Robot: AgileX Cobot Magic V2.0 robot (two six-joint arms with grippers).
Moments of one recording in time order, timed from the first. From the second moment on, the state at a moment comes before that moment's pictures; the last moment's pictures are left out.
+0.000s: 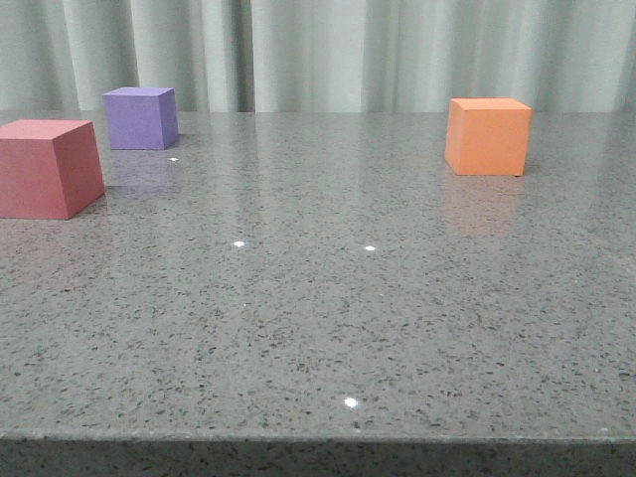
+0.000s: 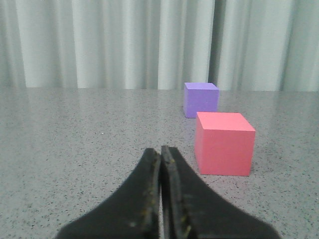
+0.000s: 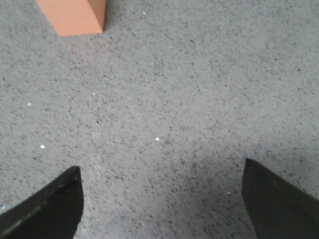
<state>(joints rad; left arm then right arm) -0.09 0.00 0.00 0.12 0.03 -0.17 0.06 0.76 -0.76 -0.01 0.79 0.19</state>
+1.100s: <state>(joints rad) -0.09 0.00 0.00 0.12 0.03 -0.17 0.21 1.83 -1.64 0.02 0.80 0.19</state>
